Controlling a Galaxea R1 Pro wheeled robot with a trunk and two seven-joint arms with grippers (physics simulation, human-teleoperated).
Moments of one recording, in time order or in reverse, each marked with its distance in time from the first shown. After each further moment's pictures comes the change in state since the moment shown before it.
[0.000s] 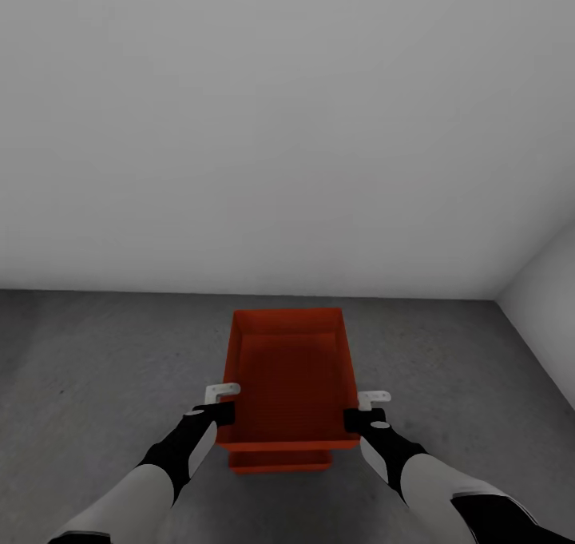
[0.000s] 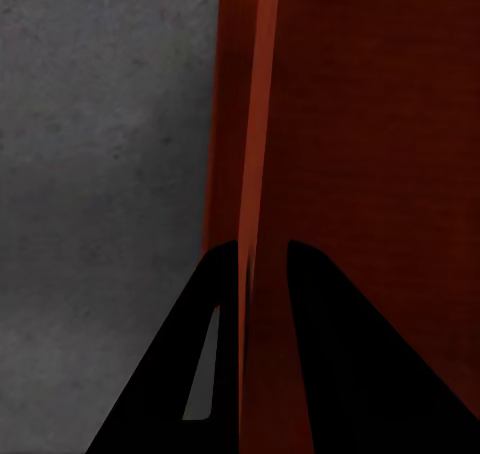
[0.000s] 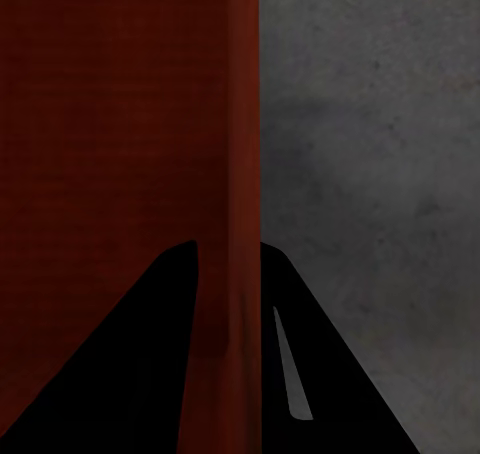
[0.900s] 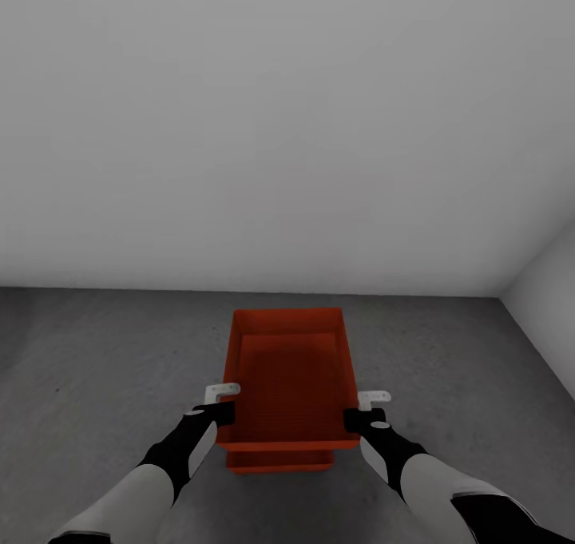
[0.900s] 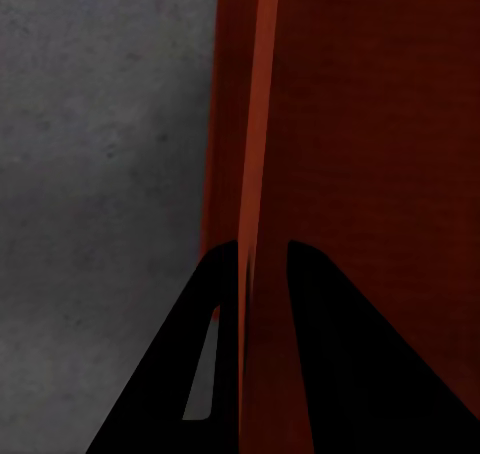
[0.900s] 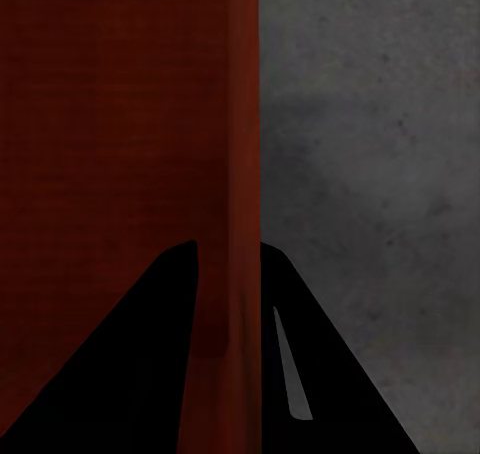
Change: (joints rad) left arm 0.000 0.000 0.000 0.000 -0.001 0.000 0.000; right arm 0.000 0.000 0.000 0.001 -0.001 -0.001 0.000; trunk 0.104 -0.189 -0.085
